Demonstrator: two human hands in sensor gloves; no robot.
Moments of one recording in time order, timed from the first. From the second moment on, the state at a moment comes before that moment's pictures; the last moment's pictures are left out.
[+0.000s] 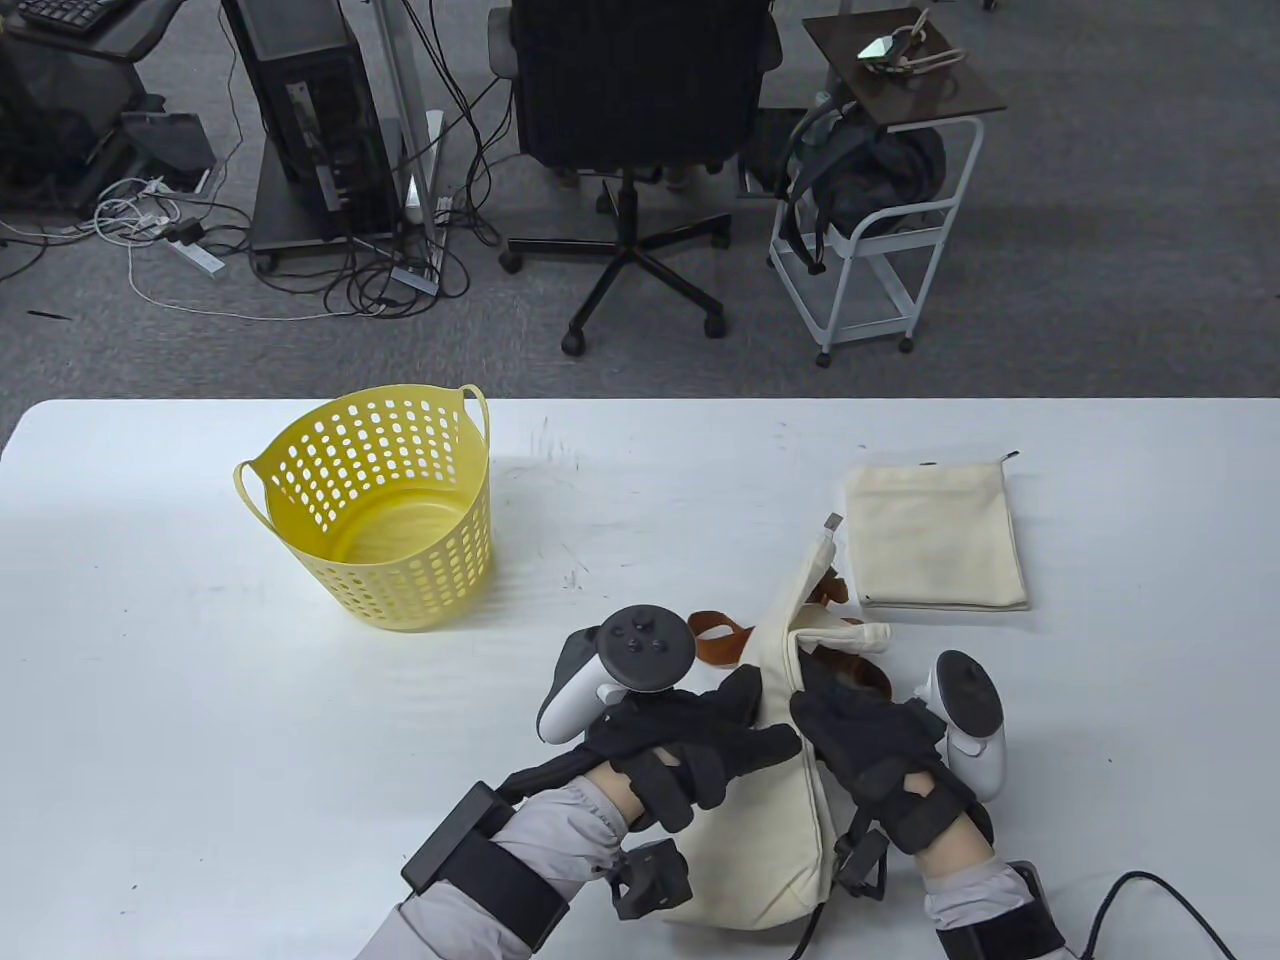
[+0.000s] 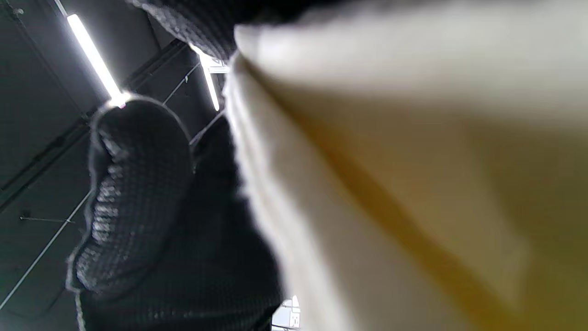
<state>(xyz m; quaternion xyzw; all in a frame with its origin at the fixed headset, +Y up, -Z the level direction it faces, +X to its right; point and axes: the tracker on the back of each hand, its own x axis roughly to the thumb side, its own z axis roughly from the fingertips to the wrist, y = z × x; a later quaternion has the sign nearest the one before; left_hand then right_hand) -0.030 -0.653 -0.290 -0.34 -0.25 0.43 0.80 0.184 -0.722 -0.292 0.21 0.17 0.67 0.70</state>
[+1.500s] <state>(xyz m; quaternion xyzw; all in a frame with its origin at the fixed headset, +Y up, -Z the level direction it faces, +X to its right) -0.200 -0.746 -0.334 -0.20 0.10 0.58 0.78 0.242 -0.730 -0.307 -0.04 0.12 0.85 0.52</state>
